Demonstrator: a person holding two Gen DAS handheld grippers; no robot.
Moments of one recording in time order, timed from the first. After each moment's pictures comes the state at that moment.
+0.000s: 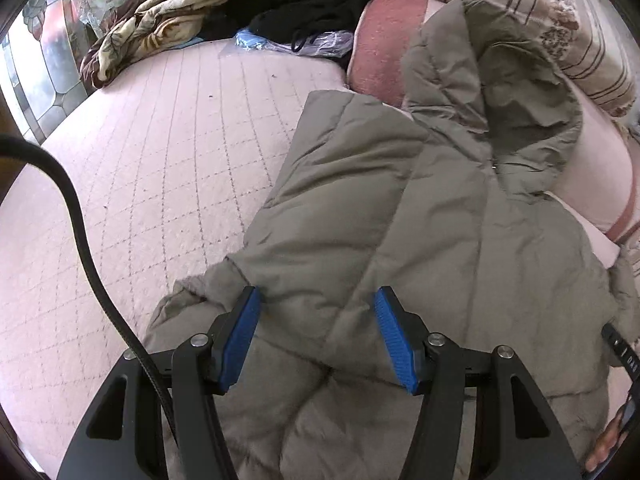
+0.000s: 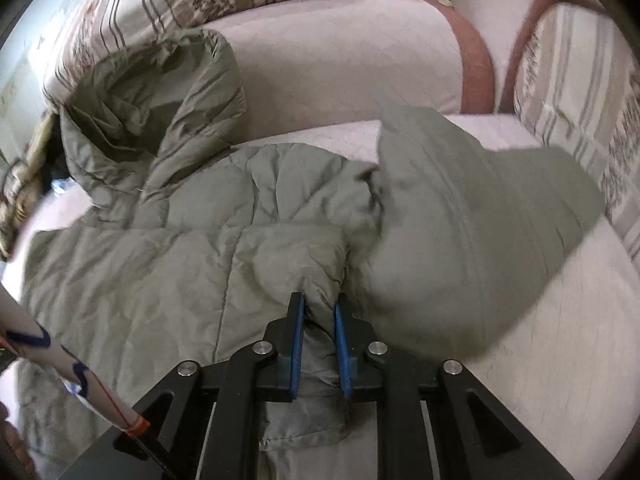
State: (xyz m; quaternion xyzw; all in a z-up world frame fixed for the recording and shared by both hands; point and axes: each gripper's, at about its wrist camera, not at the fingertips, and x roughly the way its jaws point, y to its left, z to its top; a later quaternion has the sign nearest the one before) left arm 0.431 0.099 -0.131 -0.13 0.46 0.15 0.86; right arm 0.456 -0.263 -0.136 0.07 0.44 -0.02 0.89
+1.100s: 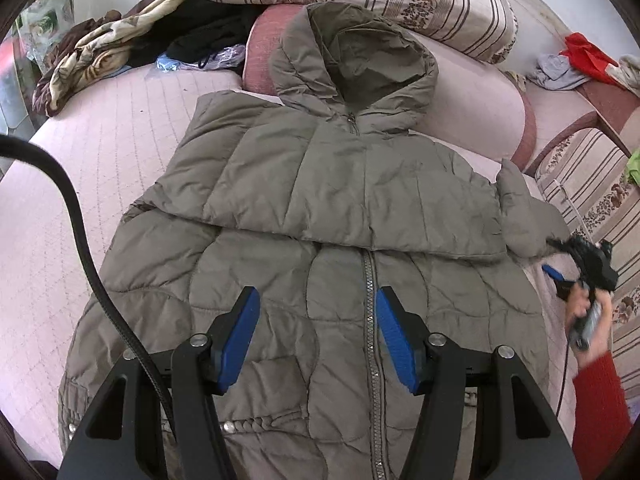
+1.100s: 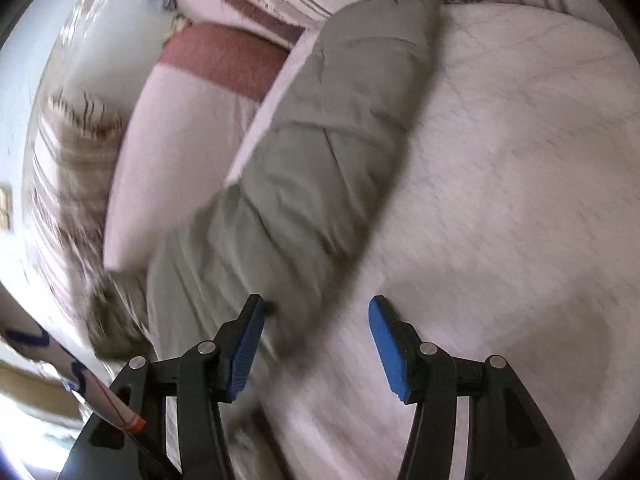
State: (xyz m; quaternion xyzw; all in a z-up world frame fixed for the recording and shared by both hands) left arm 0.321 0.009 -0.077 -0.11 0.45 0.00 0.89; right arm 0.421 -0.530 -0.207 0.51 0.37 -0.05 0.78
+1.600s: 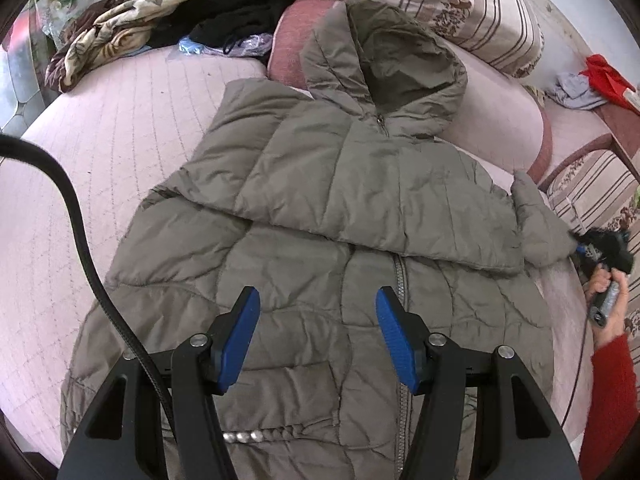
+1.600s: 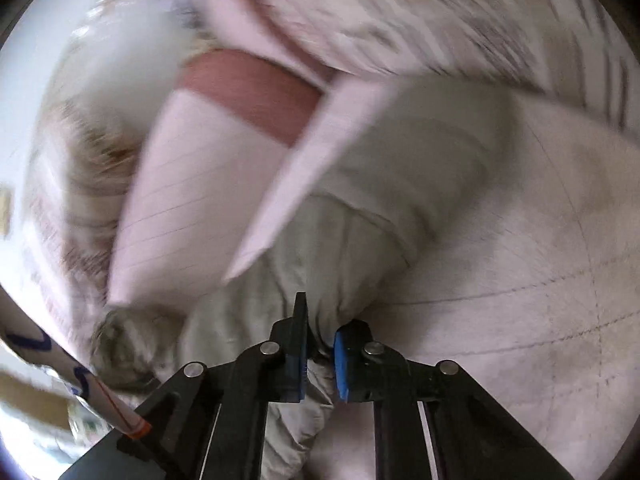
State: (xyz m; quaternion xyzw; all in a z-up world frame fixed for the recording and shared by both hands) left arm 0.323 0.040 -0.086 -0.14 0.46 0.02 0.88; right arm 0.458 -0.525 -0.136 0.45 0.34 -0.06 0.82
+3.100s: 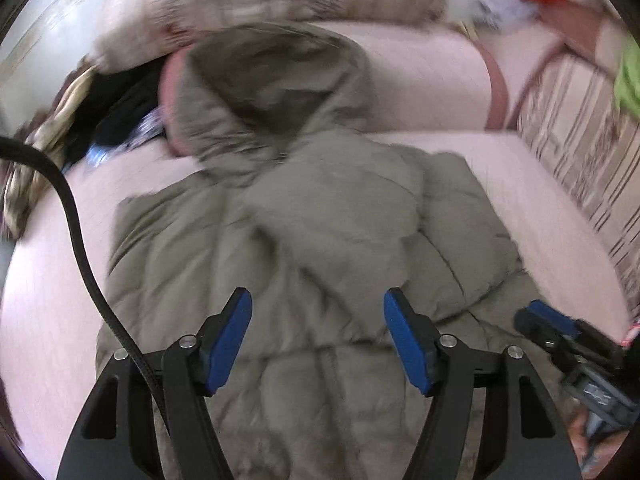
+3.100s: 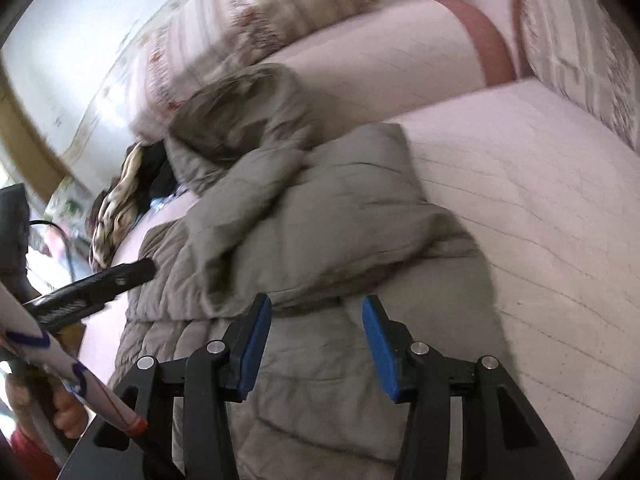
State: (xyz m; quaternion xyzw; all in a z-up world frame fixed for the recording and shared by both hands) left arm 0.430 -0.084 -0.067 0.06 0.45 -0.05 0.89; right arm 0.353 -0.283 -0.133 0.22 0.39 0.11 0.89
